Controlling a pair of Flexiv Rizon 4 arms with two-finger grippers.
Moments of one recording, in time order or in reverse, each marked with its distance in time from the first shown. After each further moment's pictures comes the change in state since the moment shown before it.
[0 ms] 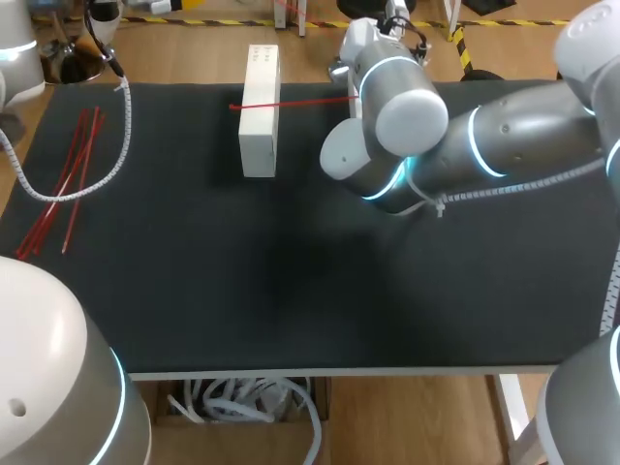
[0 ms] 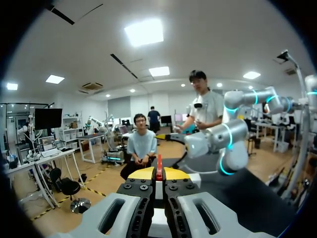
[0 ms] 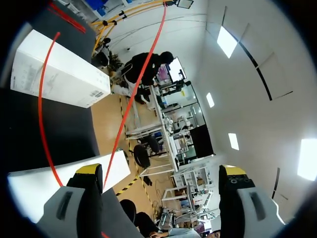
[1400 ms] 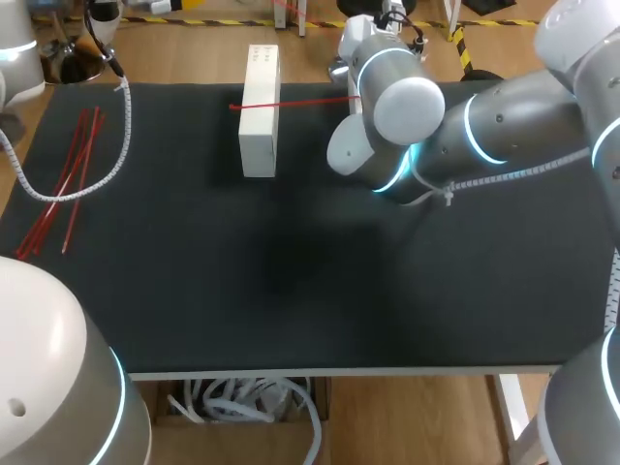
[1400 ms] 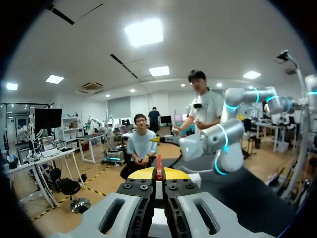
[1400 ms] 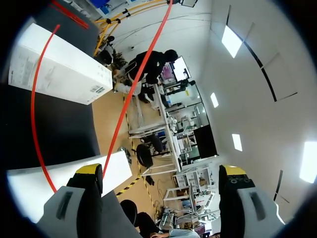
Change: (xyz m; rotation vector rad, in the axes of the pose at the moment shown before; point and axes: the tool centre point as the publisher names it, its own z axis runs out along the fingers) left arm 0.000 0.000 0.000 0.000 0.000 0.000; right arm 0.007 -0.003 0.020 0.005 0.033 -0.014
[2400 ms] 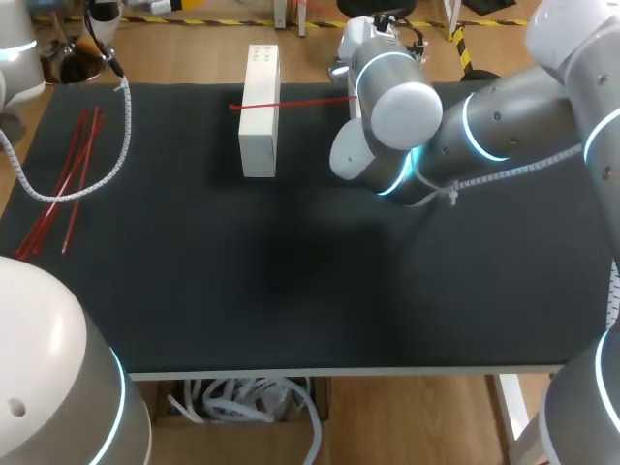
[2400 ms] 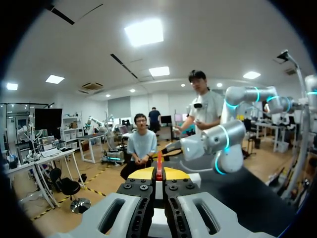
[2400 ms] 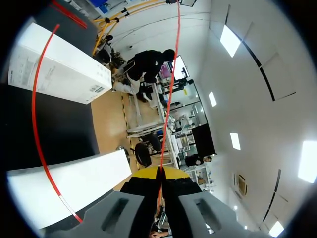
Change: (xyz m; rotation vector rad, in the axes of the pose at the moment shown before) left arm 0.000 0.000 0.000 0.000 0.000 0.000; right arm -0.001 -0.001 -0.005 0.009 -0.017 0.001
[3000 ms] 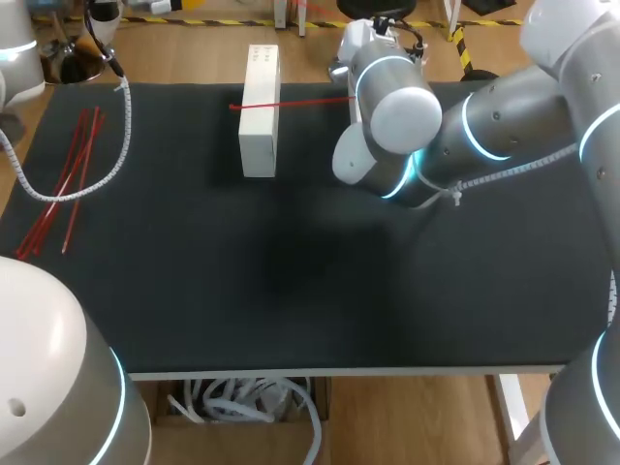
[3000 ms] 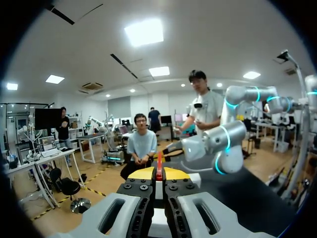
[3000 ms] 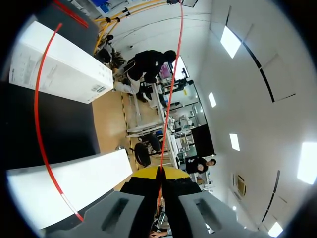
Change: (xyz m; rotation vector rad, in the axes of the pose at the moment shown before) left arm 0.000 0.000 0.000 0.000 0.000 0.000; right arm 0.003 0.000 -0.004 0.000 -0.004 -0.010
